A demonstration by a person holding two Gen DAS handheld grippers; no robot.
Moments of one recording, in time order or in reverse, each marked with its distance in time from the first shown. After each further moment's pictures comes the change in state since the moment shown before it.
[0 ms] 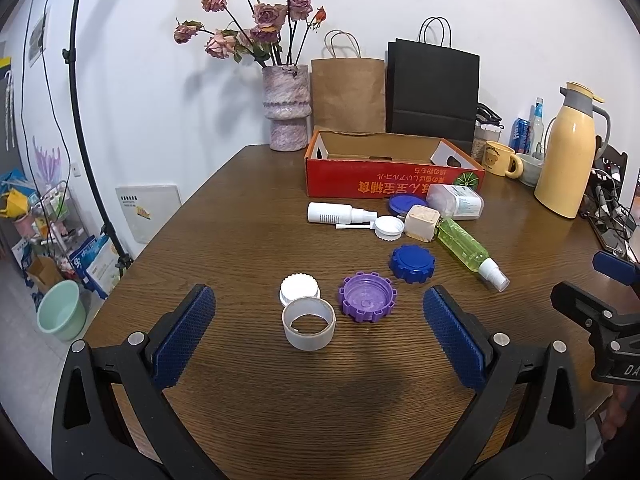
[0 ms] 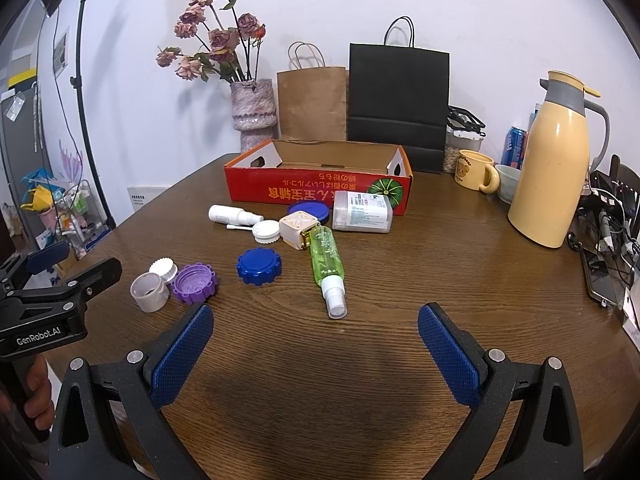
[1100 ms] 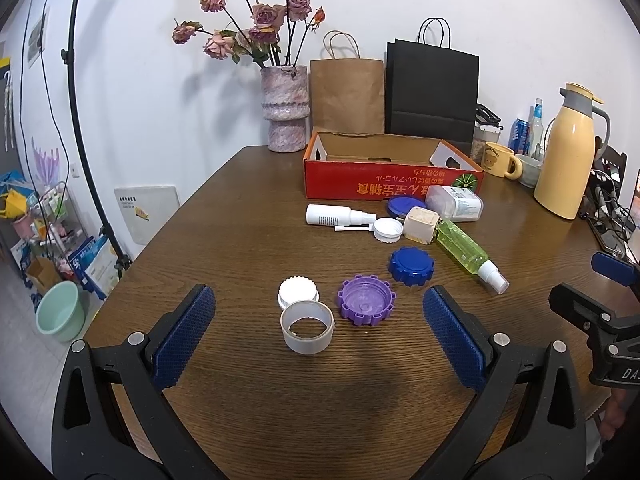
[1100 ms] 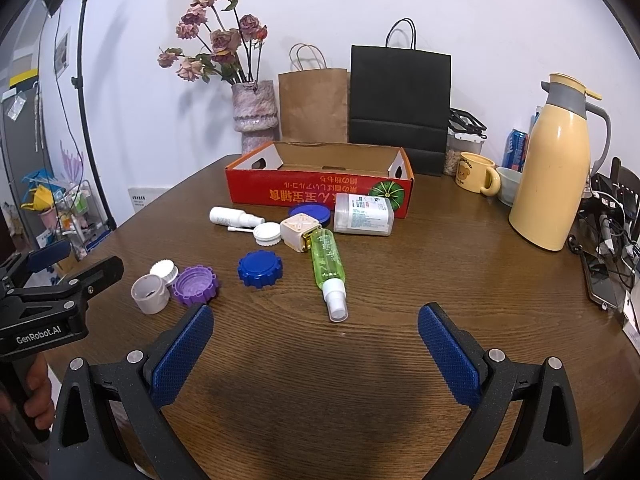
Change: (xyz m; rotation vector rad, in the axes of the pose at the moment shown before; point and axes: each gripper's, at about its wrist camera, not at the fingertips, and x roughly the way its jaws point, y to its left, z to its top) left arm 0.002 0.000 0.003 -0.001 0.002 -0.003; right arm 0.000 0.002 0.001 -0.001 -0.004 0.003
